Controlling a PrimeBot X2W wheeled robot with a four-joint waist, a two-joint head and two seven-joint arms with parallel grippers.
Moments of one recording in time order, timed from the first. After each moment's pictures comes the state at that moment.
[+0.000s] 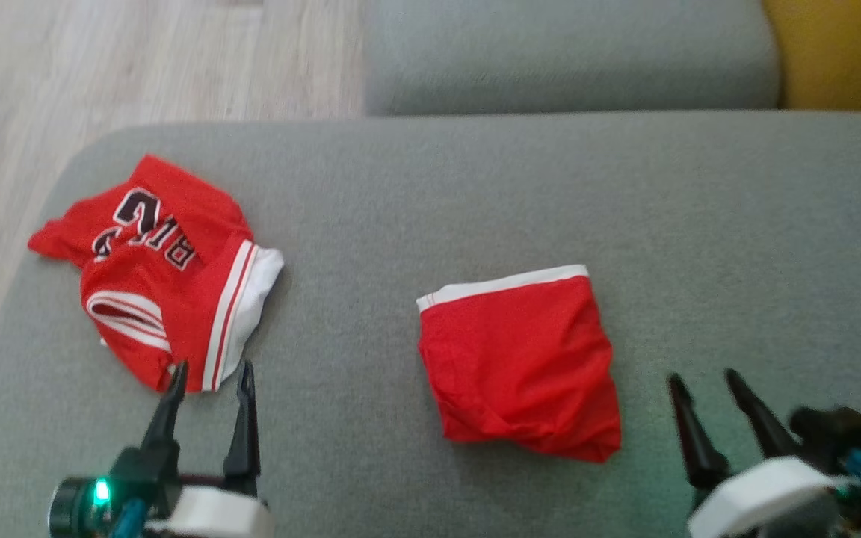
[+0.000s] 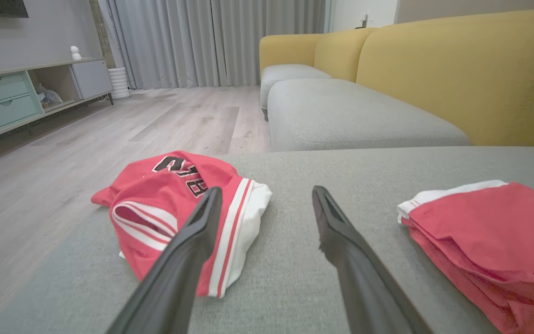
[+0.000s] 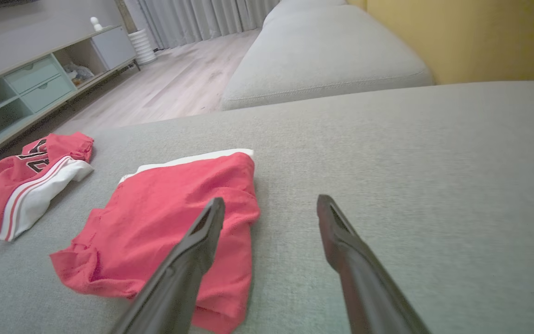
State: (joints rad) left arm 0.08 0.32 -0.39 0.03 -0.36 0.27 -0.12; right arm 0.25 -0.04 0.01 -0.15 0.20 0.13 0.17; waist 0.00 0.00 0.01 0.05
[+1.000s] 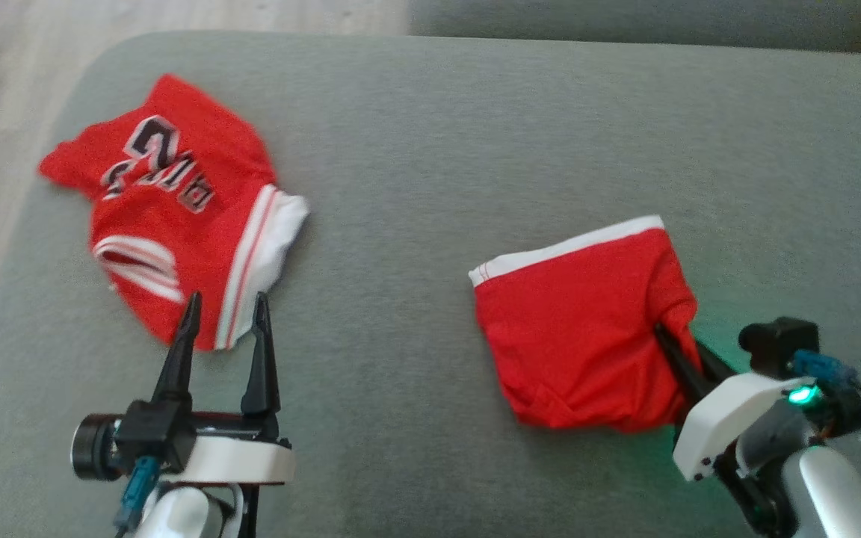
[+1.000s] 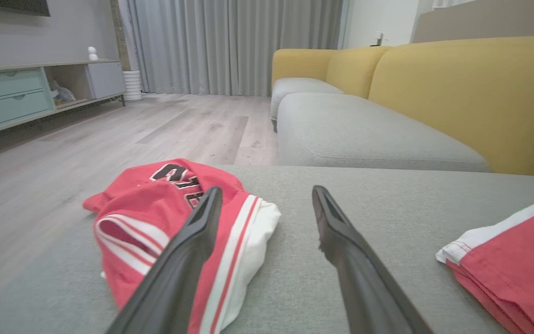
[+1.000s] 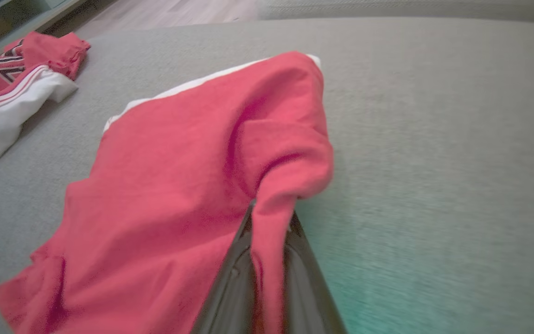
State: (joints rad) left arm -0.10 0.24 -0.38 0.11 -0.36 0.22 -0.25; right arm -0.05 -0.18 0.17 0.15 0.28 0.13 0.27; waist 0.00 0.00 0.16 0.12
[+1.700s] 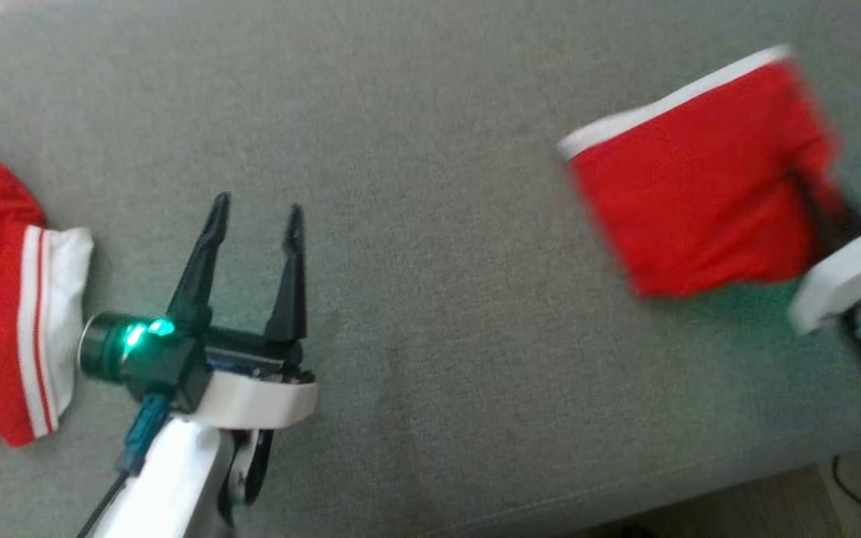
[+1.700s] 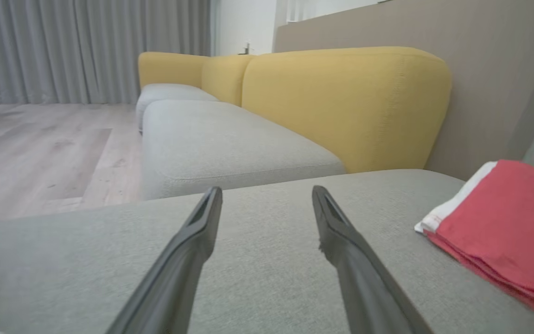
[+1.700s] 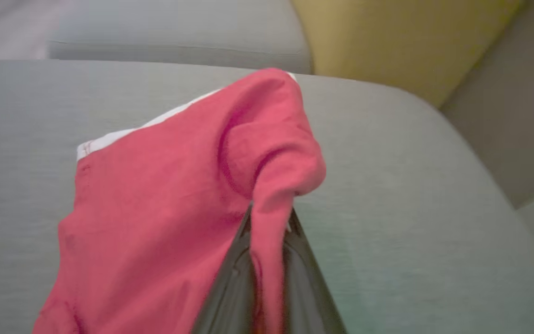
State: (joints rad) left arm -0.24 0.25 -0.42 0.03 -0.32 0.17 -0.24; right arm -0.32 -0.36 0.12 0.23 0.29 0.13 0.20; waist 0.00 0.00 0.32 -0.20
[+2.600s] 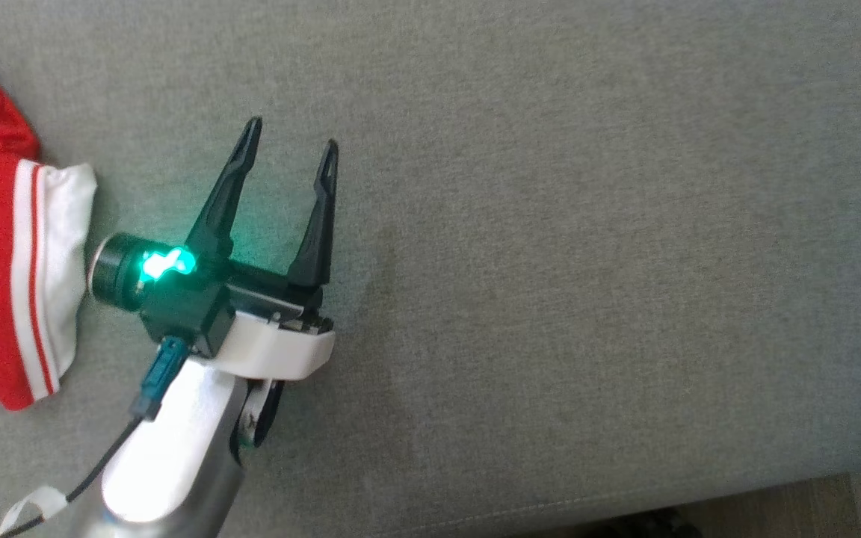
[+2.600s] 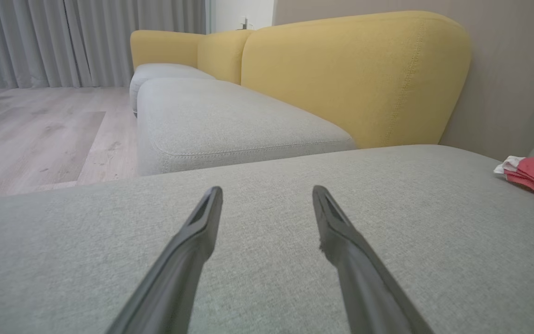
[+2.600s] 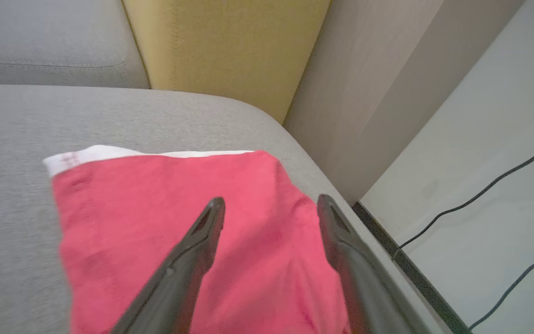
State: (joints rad) left arm -0.43 0.24 -0.48 0.08 -0.27 0.11 -0.24; right arm -0.54 -0.40 -0.48 0.59 0.01 0.13 -0.07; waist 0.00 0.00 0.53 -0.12
